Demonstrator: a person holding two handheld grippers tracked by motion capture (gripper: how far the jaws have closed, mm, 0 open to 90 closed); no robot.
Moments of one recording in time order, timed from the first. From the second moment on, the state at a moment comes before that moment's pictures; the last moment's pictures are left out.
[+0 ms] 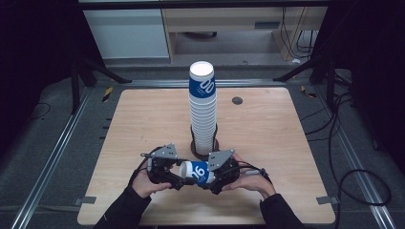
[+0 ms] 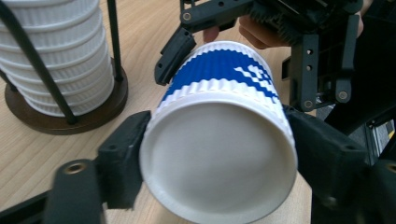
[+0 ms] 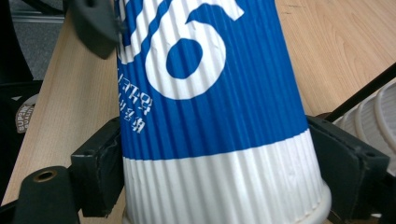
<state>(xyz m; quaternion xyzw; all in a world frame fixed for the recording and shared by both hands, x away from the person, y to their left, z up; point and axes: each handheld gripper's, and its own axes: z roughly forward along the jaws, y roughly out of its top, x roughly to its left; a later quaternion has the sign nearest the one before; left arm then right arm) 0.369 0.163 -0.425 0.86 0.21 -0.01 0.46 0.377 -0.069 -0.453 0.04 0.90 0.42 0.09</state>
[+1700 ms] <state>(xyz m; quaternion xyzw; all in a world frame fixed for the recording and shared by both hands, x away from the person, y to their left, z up) 0.369 0.183 -0.414 0.79 0.22 0.02 0.57 0.387 -0.135 -0.432 0.15 0.80 0.57 0.03</state>
